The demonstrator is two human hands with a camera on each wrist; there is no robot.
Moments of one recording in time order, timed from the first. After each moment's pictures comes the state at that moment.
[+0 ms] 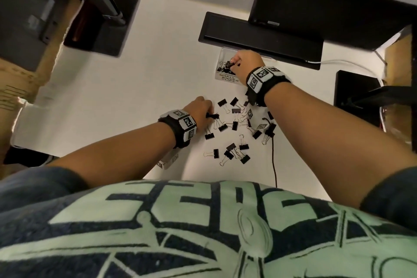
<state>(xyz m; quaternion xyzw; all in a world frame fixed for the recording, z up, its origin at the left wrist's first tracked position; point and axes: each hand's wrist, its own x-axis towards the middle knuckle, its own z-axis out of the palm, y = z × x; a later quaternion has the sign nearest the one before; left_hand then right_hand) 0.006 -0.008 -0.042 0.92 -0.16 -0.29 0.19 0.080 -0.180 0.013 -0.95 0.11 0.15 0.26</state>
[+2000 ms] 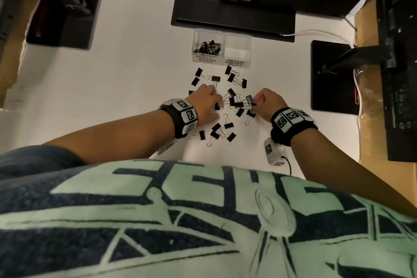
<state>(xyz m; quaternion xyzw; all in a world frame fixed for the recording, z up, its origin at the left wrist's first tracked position) -0.027 -0.048 -0.033 0.89 -0.36 -0.24 0.17 -0.087 -0.261 -0.029 -0.87 0.29 0.20 0.34</state>
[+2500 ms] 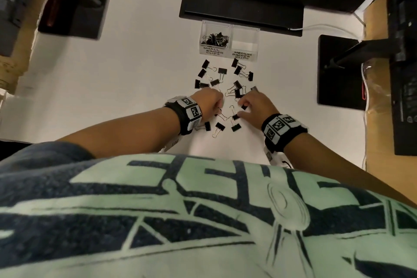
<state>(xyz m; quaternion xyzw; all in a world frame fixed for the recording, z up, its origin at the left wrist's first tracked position) -0.039 -0.044 -0.035 0.89 -0.31 -0.29 0.17 -0.111 -0.219 -0.032 -0.95 0.07 0.17 0.27</state>
